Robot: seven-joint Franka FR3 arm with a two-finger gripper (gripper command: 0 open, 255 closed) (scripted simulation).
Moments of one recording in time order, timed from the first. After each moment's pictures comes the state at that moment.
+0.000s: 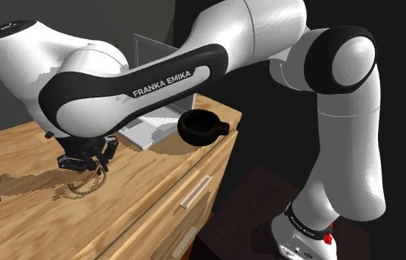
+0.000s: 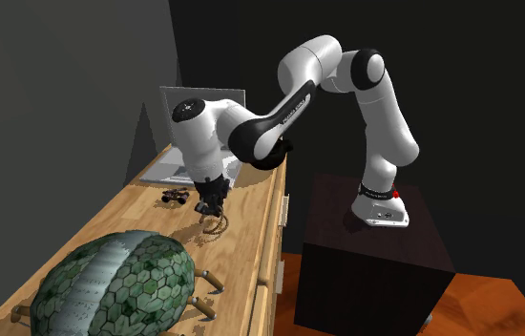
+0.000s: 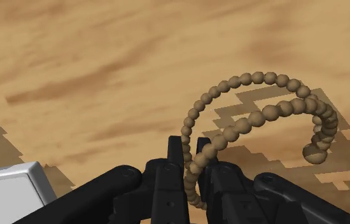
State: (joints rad) arm 0.29 0.51 0.57 -1.52 -0.44 1.78 1.19
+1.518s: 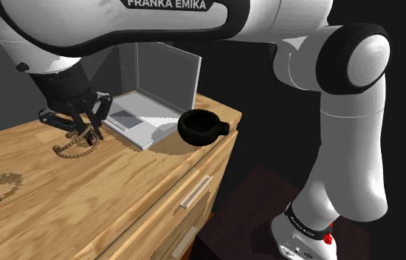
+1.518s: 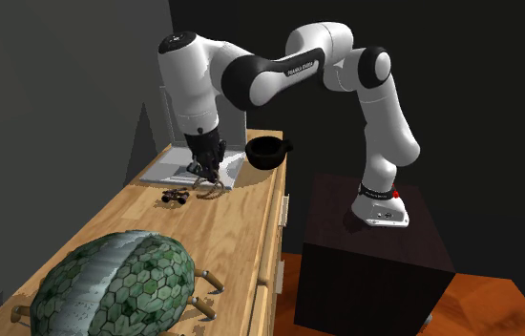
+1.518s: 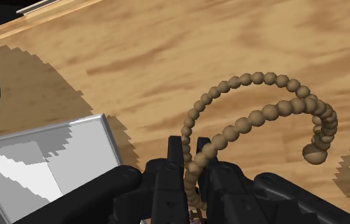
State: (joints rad) arm 0.33 0.48 0.58 -1.25 -0.41 1.49 1.12
